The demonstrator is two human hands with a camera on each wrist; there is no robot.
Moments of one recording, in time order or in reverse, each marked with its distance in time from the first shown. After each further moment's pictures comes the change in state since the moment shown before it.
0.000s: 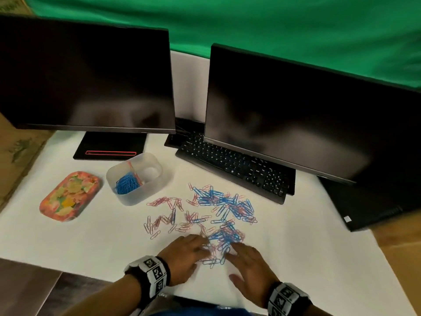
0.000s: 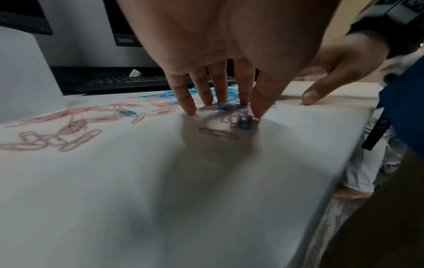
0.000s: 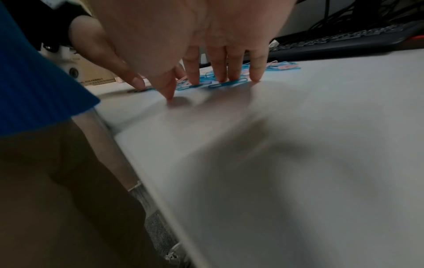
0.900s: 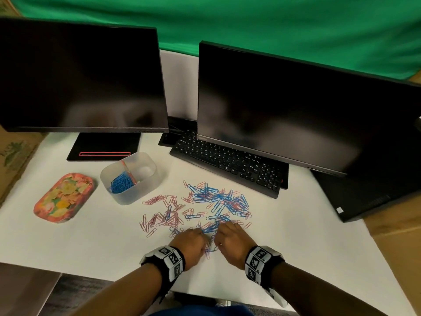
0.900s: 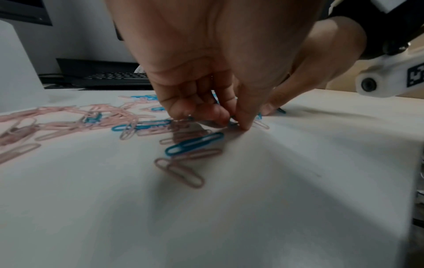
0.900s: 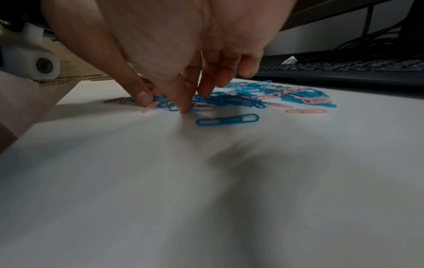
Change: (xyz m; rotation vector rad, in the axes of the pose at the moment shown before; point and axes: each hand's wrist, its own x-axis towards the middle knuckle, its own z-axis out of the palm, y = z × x) left_hand 0.038 0.026 -0.024 -0.141 -0.055 -0.278; right_hand 0.068 -0.003 -0.014 -0.167 0.151 -0.160
